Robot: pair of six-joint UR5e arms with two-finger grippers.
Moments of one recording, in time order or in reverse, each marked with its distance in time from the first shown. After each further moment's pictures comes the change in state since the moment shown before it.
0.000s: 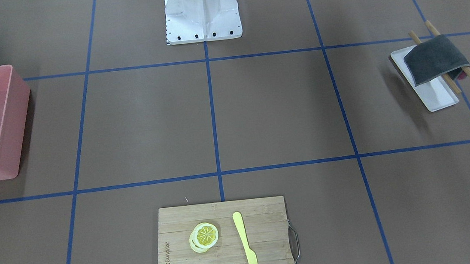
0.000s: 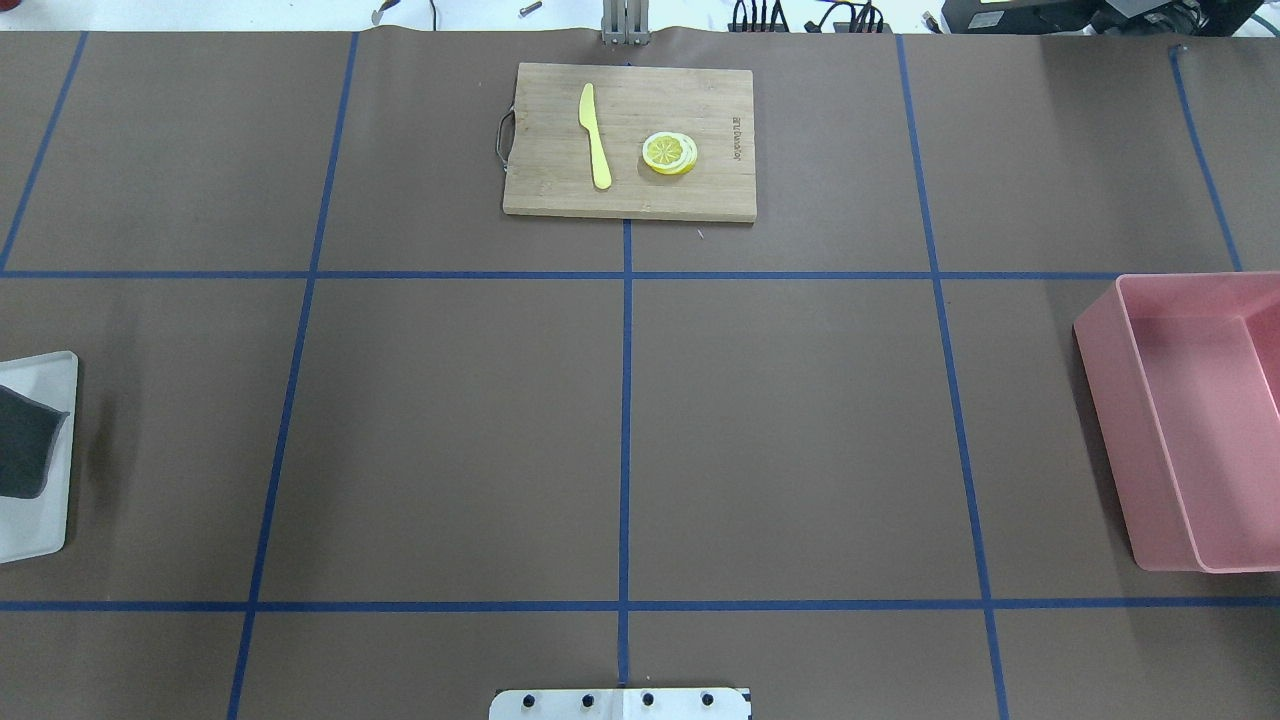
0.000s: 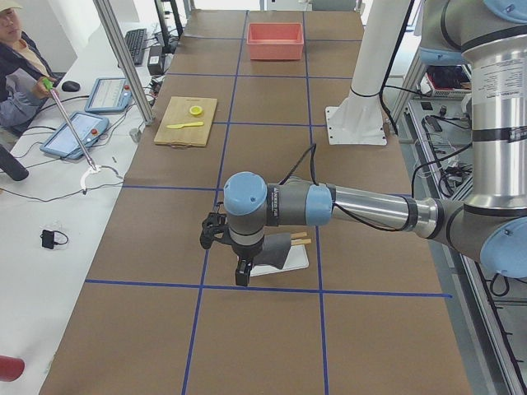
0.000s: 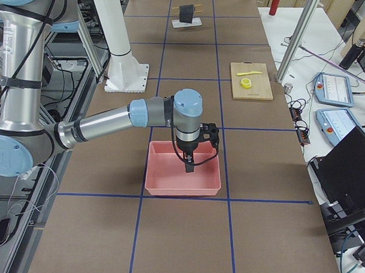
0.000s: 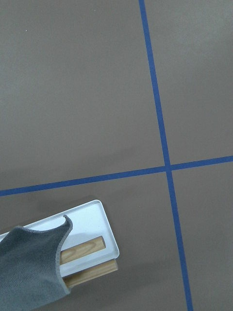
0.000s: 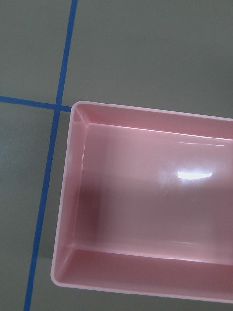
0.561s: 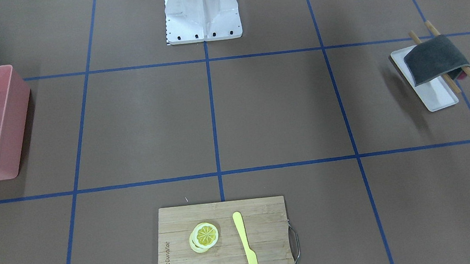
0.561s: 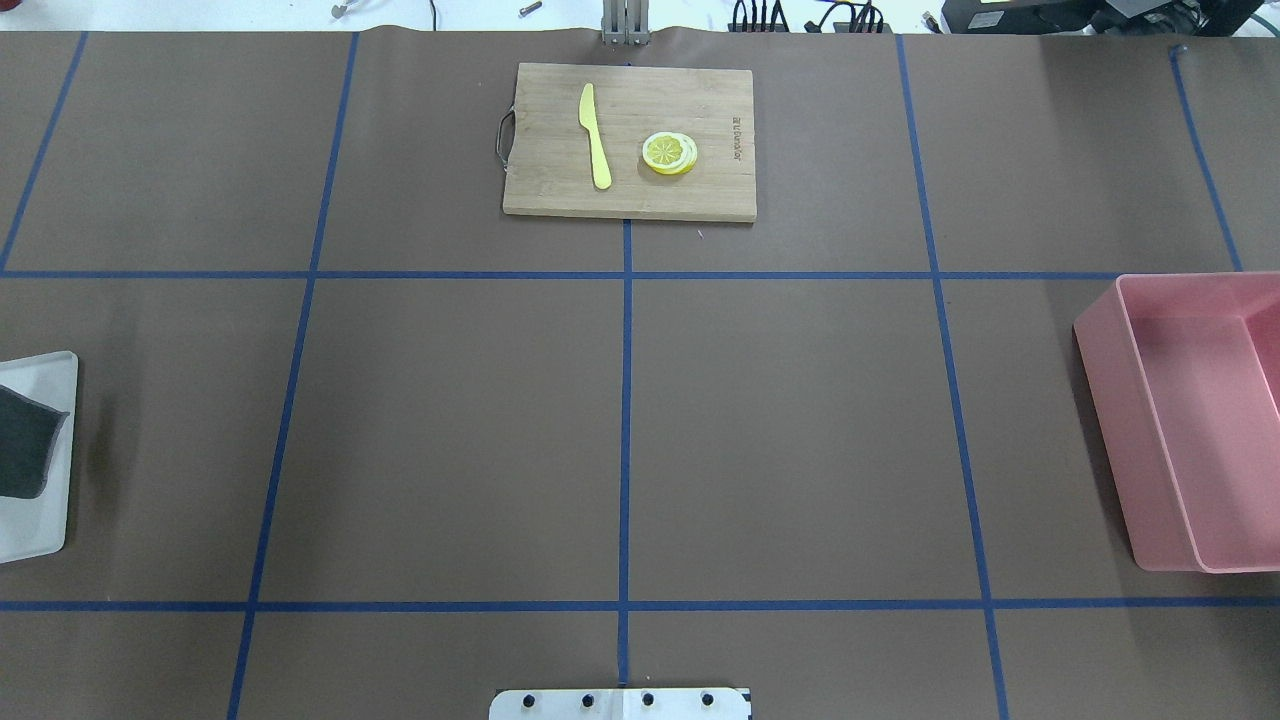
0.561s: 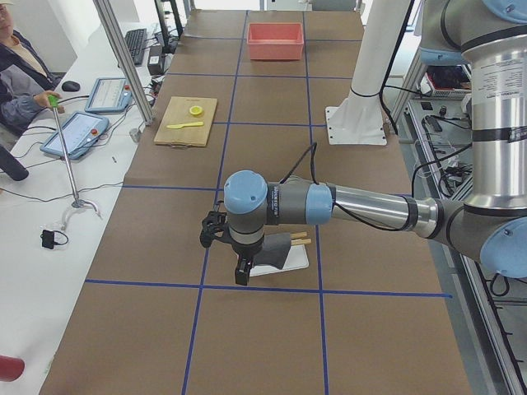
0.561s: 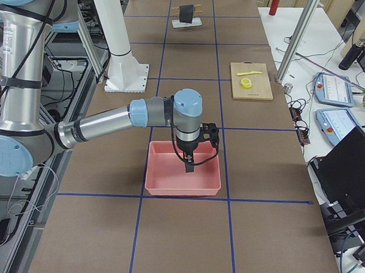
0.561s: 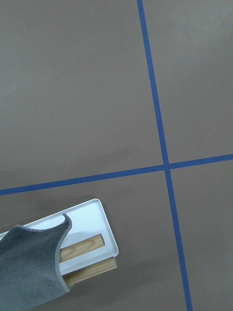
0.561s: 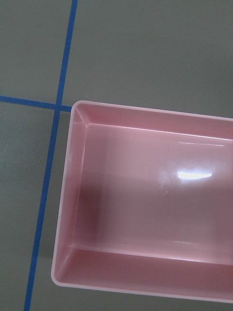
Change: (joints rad) left arm 0.002 -0.001 -0.003 0.000 0.000 0.002; right arm 0.000 0.000 0.000 0.000 0.000 0.000
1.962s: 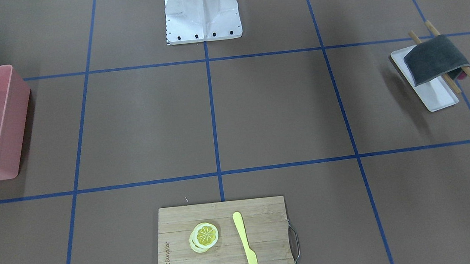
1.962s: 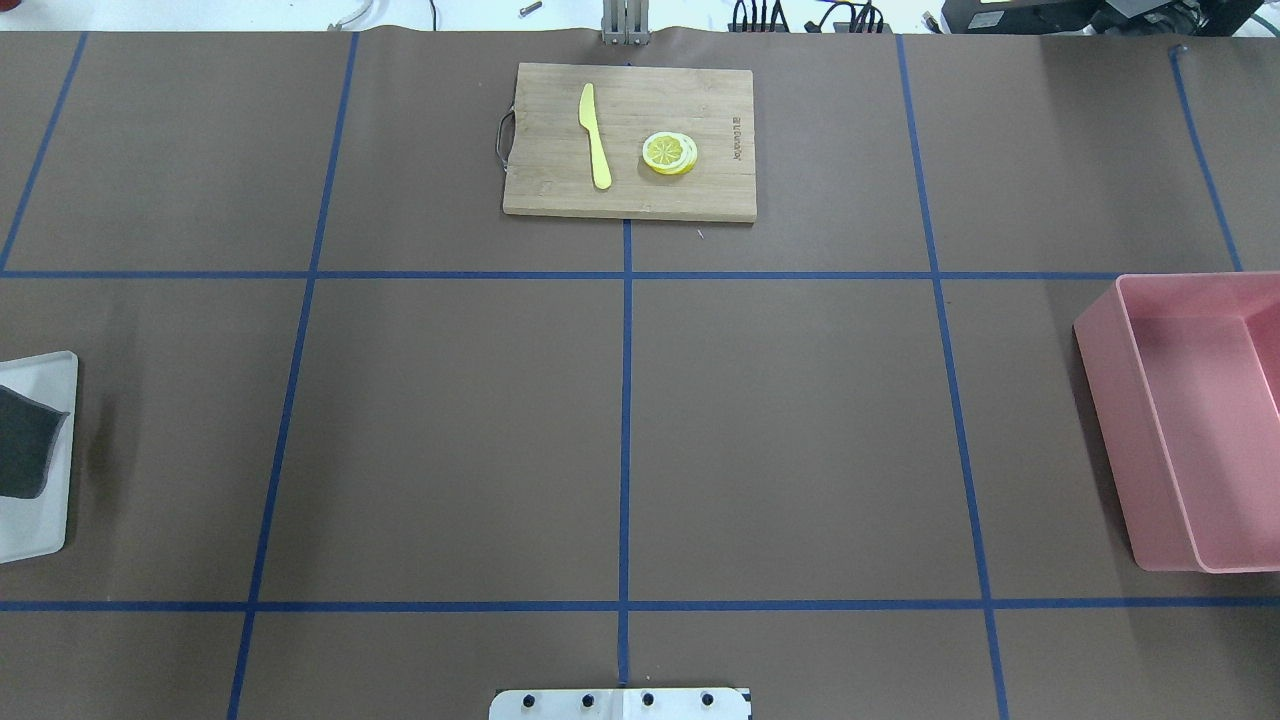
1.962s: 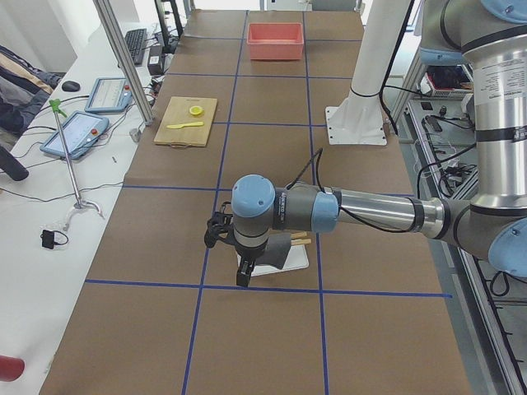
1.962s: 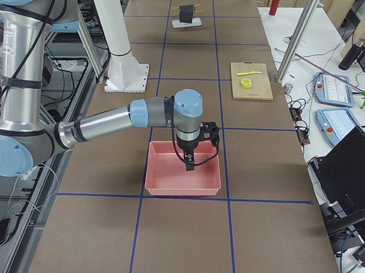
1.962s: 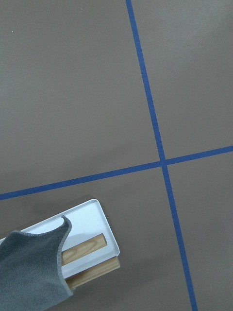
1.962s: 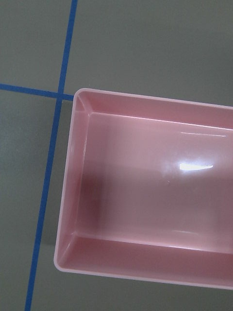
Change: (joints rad) left arm 0.015 0.040 0.005 -0.102 0.000 -0.002; right arm -0.001 0.002 -0.004 0.007 0.035 -0.003
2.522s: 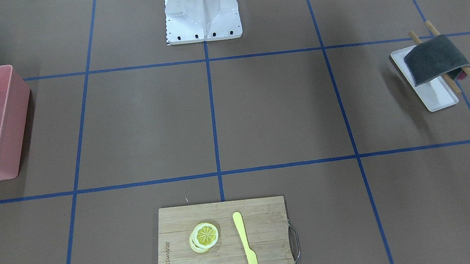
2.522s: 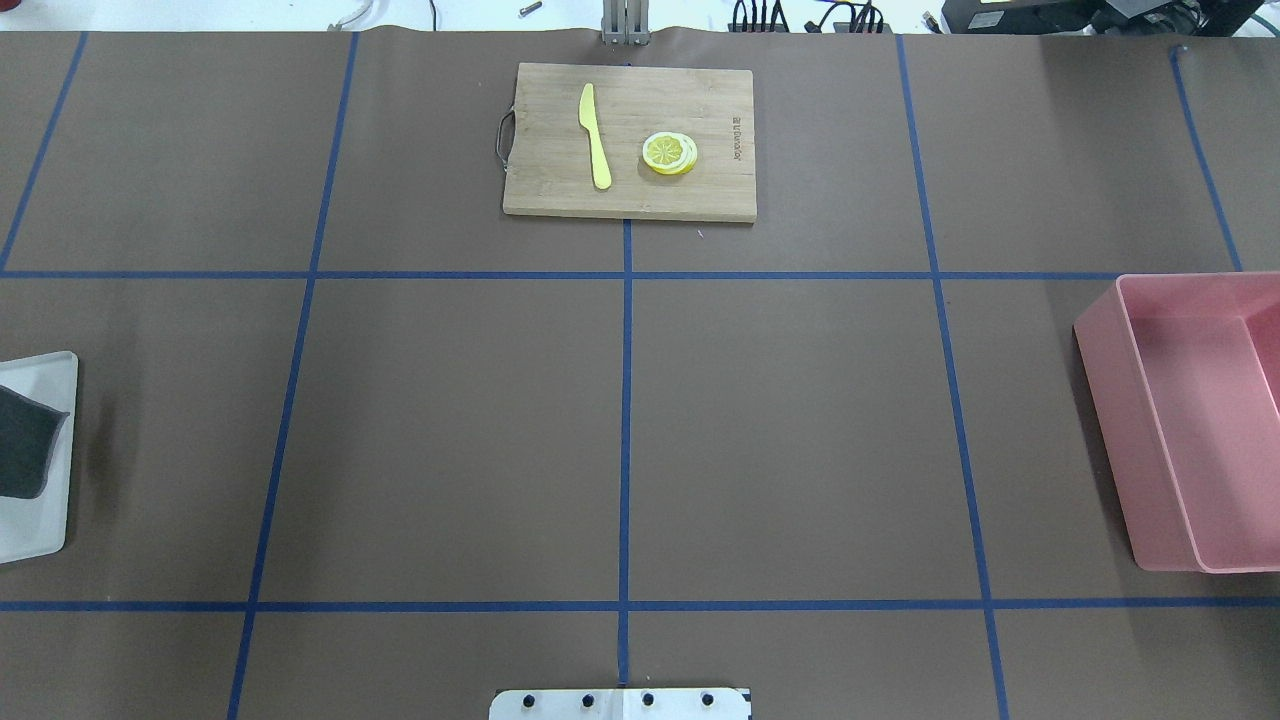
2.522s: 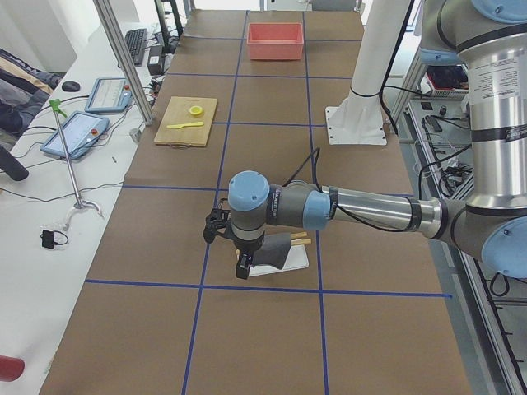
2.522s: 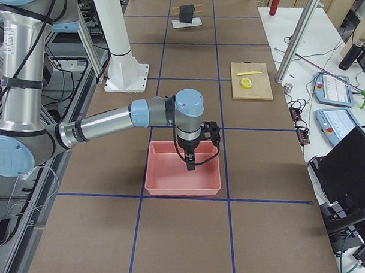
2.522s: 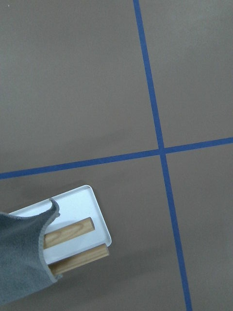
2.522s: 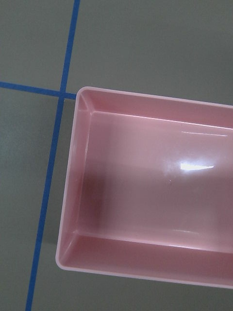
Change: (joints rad) left arm 0.148 -0.007 0.004 -0.132 0.000 -0.293; right arm -0.003 0.007 -0.003 0.000 0.000 -0.001
